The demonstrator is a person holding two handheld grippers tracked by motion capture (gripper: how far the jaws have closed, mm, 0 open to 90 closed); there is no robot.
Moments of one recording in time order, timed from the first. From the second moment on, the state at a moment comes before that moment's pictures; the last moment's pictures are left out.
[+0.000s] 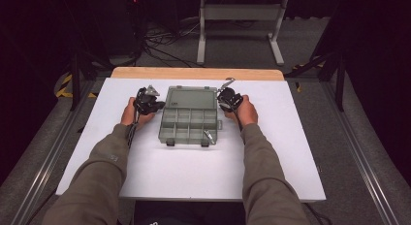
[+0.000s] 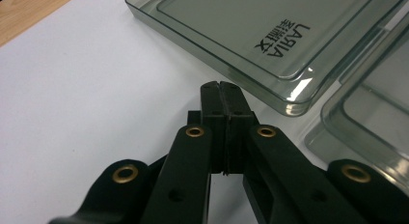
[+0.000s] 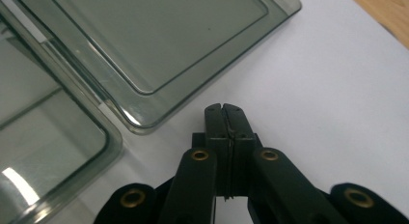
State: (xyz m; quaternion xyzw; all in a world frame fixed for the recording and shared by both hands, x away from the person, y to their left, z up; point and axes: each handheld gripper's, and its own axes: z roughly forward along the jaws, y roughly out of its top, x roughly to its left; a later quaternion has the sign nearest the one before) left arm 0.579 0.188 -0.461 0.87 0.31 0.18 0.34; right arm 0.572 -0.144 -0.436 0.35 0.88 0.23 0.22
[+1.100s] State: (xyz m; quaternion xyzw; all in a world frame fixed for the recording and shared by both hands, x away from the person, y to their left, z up) left arm 0.594 0.176 -0.461 0.85 0.35 0.18 0.35; right arm 0.598 -0.135 -0.446 0.34 0.87 0.27 0.24
